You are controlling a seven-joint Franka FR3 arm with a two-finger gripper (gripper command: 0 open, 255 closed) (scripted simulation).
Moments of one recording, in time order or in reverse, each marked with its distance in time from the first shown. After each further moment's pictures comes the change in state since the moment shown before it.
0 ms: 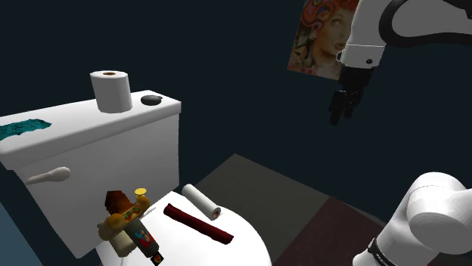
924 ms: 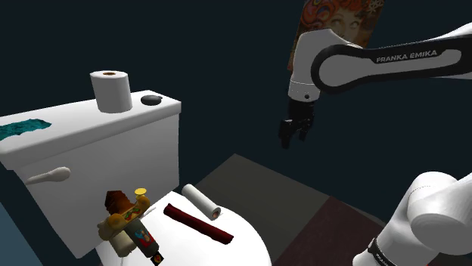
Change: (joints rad) arm 0.030 0.292 0.130 -0.071 0.064 0.349 0.164
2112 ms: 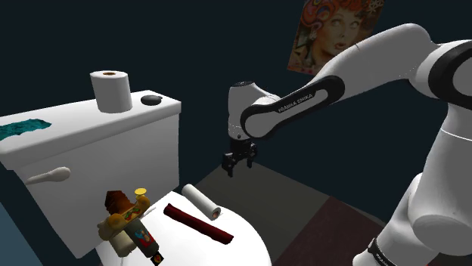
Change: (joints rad) arm 0.036 0.641 0.122 0.245 -0.111 0.364 0.268
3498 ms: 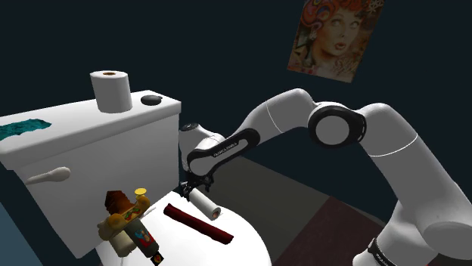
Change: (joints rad) arm 0.171 0.756 -0.060 0.710 -0.146 0.012 0.168
